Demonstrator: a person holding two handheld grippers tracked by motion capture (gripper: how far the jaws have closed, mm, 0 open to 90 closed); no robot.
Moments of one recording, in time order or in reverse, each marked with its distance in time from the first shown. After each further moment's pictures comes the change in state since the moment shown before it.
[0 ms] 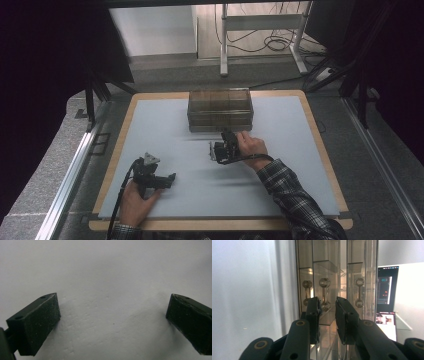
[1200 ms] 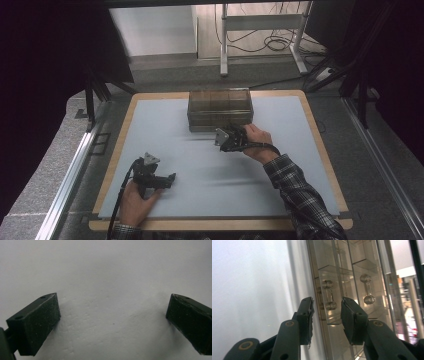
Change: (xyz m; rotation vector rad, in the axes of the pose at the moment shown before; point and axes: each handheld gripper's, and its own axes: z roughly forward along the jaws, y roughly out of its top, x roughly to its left) left arm 0.000 0.000 0.000 0.000 0.001 0.004; right arm -0.044 -0.021 -0.001 -0.121 0.337 0.229
